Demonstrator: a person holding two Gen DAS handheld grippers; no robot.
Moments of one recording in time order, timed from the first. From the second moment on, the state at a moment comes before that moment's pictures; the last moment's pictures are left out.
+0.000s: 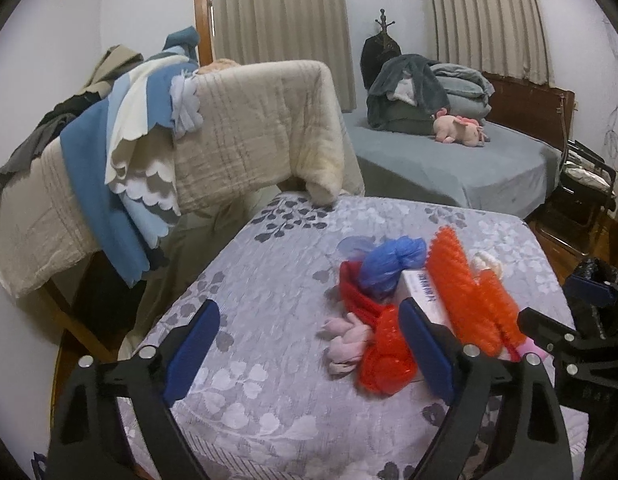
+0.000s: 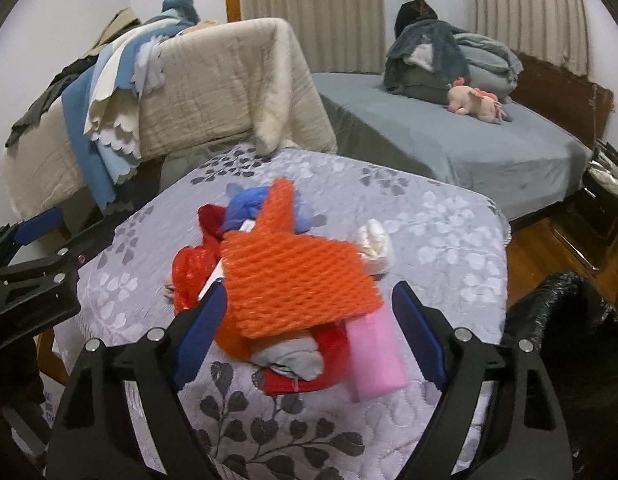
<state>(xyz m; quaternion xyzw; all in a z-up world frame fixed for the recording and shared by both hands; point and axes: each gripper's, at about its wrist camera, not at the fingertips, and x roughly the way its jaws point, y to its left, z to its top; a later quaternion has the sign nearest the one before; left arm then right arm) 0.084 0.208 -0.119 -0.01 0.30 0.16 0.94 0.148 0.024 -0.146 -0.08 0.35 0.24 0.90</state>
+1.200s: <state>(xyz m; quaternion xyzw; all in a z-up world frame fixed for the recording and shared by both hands) 0.102 0.133 -0.133 -0.01 0.33 0.04 0.94 0.142 -0.041 -0.156 -0.07 0.39 0.26 0.88</state>
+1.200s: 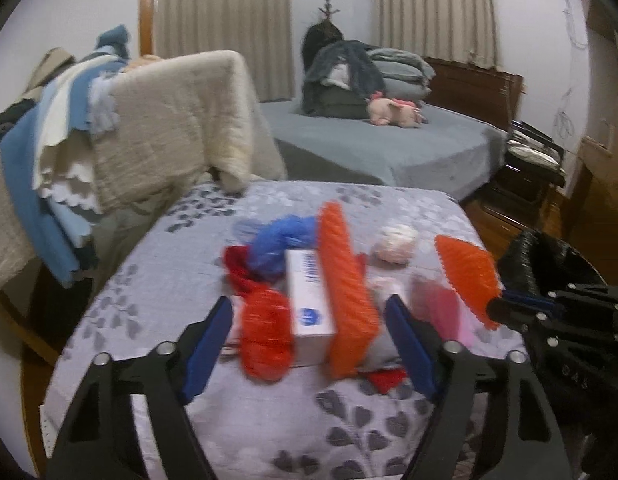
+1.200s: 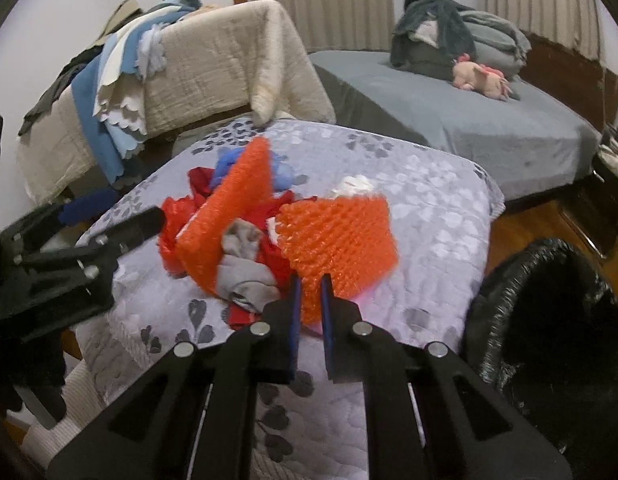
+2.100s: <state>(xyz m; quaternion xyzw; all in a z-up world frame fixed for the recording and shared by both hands) 0.107 0.092 -0.096 0.00 0.29 0.00 0.96 0.136 -0.098 -0.101 -0.04 0.34 0.23 0.91</state>
